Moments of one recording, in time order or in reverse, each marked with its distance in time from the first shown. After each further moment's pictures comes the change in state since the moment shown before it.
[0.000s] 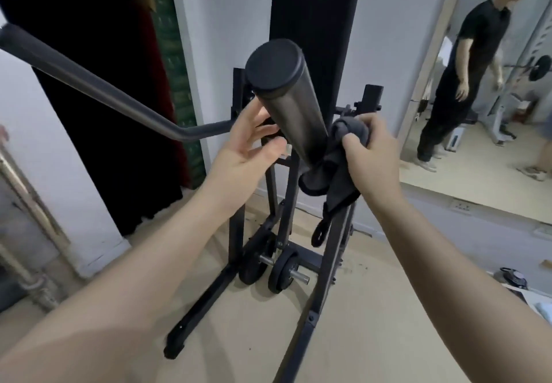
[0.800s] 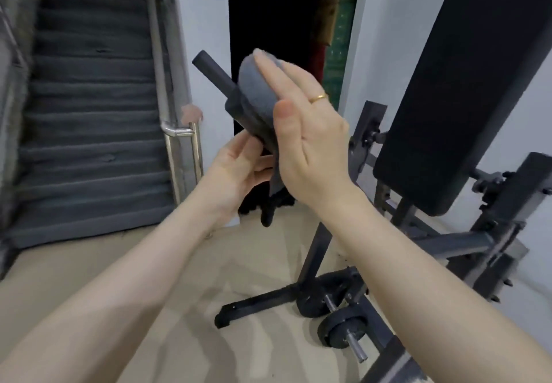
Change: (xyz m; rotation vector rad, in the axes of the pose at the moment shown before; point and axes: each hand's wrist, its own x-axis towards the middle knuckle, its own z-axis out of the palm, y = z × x) left_hand 0.001 0.029 0.046 -0.015 0.523 -0.150; right_hand 0.033 -0.053 0.031 0.537 -0.375 -0.949
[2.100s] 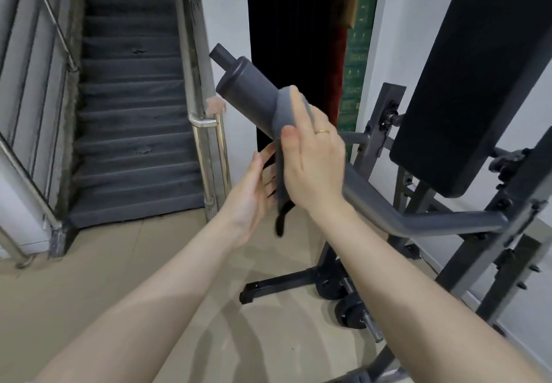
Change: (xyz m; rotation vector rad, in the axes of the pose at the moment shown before) left_hand -0.053 -0.027 0.046 -0.023 0.130 -0.264; right_hand -0.053 0.010 -0.020 -0.195 -0.110 0.351
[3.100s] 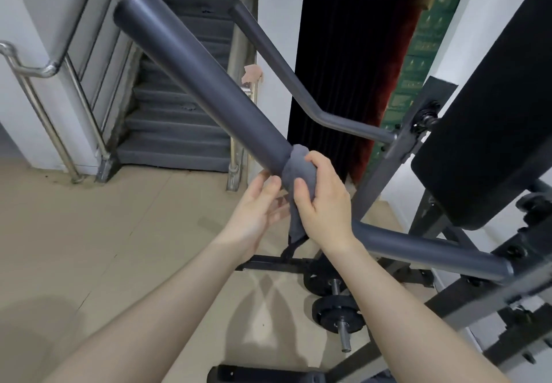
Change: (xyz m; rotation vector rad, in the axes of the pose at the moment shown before) left_hand 0.028 -0.096 0.119 -0.017 0.383 -0.039; right_hand -0.042 0.170 -0.035 0.317 -0.365 -0.055
